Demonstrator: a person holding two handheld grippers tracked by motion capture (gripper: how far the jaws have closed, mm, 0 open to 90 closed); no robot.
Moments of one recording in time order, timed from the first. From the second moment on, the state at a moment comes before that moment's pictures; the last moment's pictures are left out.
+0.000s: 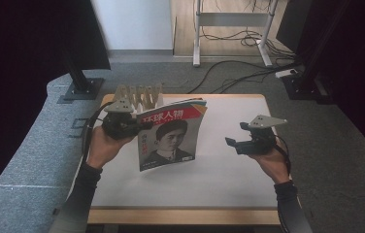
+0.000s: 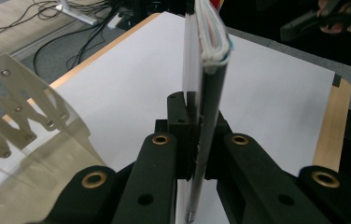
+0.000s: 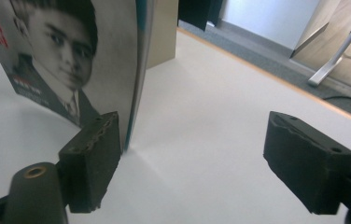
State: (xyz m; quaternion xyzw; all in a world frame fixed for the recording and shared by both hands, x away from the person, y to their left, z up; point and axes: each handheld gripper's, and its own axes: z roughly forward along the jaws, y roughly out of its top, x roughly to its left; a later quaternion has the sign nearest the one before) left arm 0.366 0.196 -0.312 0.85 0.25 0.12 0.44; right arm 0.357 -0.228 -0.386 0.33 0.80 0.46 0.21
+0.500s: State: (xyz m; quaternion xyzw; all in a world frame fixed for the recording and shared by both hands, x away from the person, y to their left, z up) left arm 0.355 0.236 -0.295 0.84 0.28 0.15 0.45; right arm 0.355 -0.227 -0.438 0.34 0.81 0.43 0.19
